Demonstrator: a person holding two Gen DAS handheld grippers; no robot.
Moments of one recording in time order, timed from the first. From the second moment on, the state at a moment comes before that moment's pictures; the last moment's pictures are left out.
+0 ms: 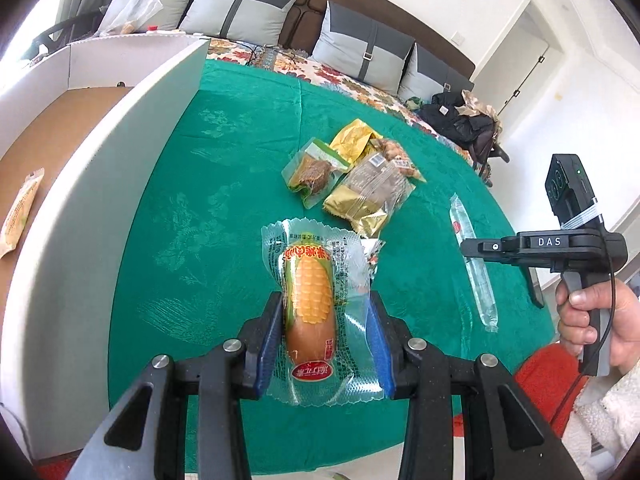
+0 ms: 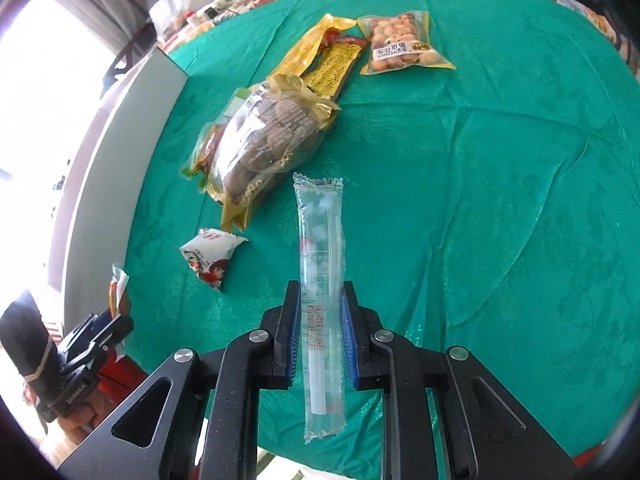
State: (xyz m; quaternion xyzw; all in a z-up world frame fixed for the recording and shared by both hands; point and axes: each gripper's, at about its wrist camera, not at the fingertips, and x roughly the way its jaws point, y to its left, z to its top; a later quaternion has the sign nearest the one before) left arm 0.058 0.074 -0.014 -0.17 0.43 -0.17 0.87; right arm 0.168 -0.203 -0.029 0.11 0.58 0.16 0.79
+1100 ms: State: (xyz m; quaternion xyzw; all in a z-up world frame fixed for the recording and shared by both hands) left arm 0.040 0.182 0.051 -0.13 0.38 -0.01 0.92; right arm 0.165 -0.095 -0.004 -0.03 0.42 0.21 0.88
